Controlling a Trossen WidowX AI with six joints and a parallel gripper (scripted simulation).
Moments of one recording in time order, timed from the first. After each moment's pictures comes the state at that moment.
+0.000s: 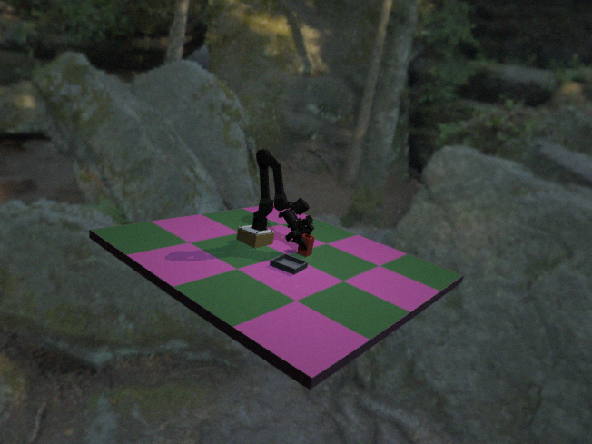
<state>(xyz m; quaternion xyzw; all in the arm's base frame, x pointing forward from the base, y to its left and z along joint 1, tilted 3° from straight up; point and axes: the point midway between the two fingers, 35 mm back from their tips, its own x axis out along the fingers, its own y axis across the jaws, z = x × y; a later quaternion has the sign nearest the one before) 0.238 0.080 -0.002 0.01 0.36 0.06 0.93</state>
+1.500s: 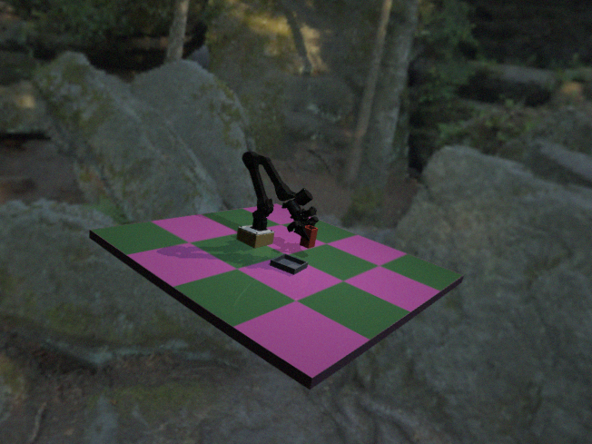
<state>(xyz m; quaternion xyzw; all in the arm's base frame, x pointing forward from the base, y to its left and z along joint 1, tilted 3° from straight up) 0.264 0.050 0.054 0.02 0.35 0.01 0.93</state>
